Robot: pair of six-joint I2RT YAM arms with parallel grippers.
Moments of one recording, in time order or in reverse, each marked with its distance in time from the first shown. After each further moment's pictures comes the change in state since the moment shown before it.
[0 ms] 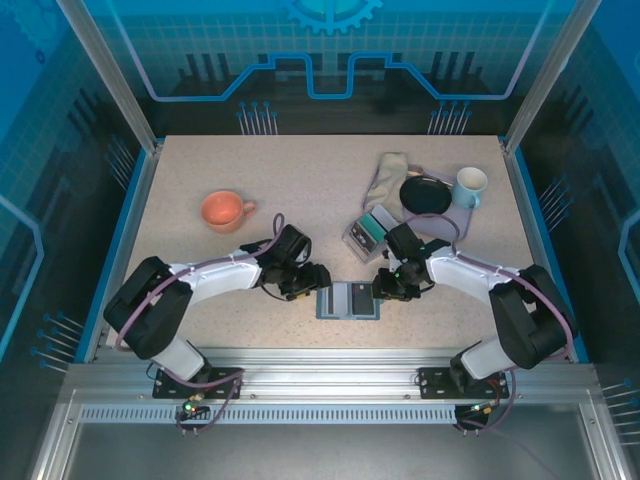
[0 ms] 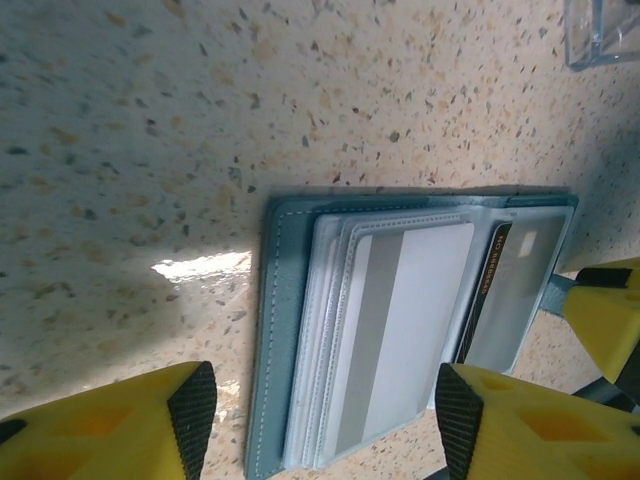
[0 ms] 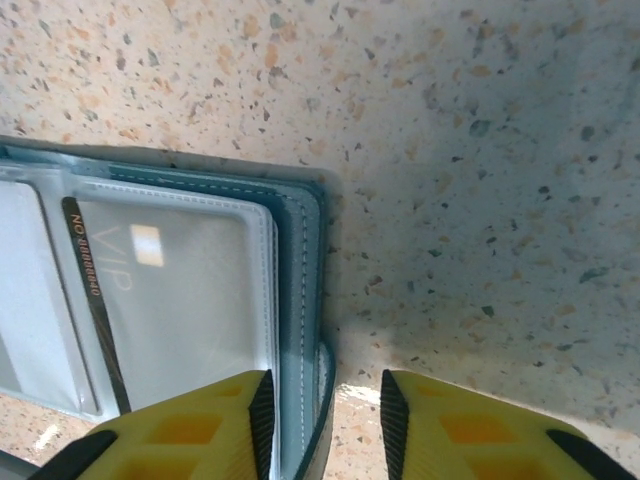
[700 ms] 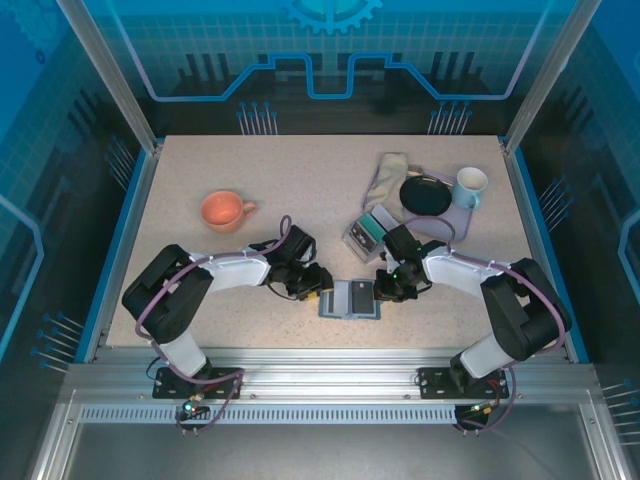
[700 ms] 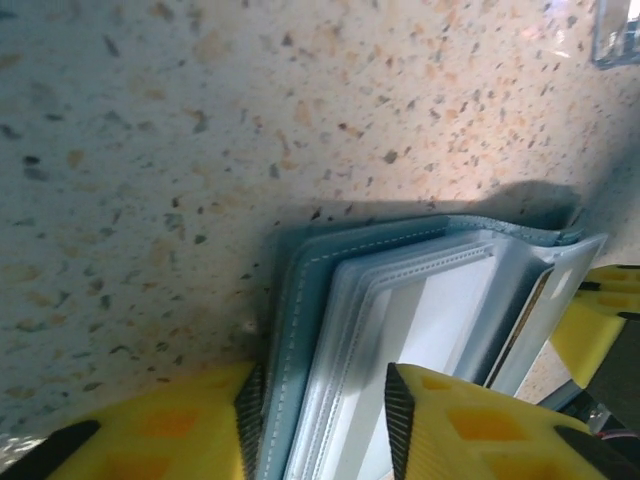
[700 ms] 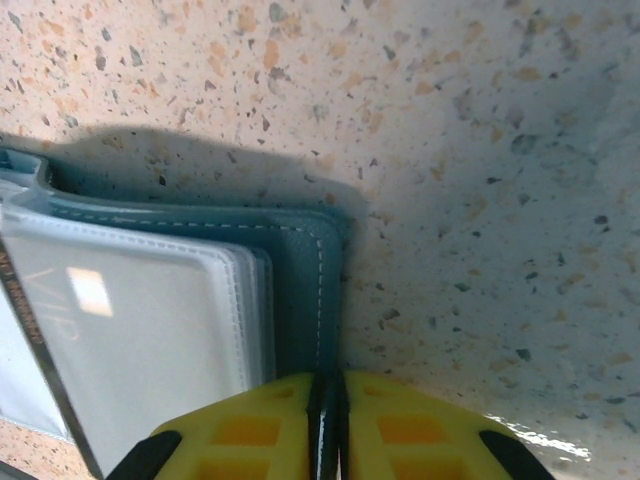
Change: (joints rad) left arm 0.006 0.105 0.010 0.115 0.090 -0.032; right arm 0.000 0.046 -0.013 0.055 -0.032 0.002
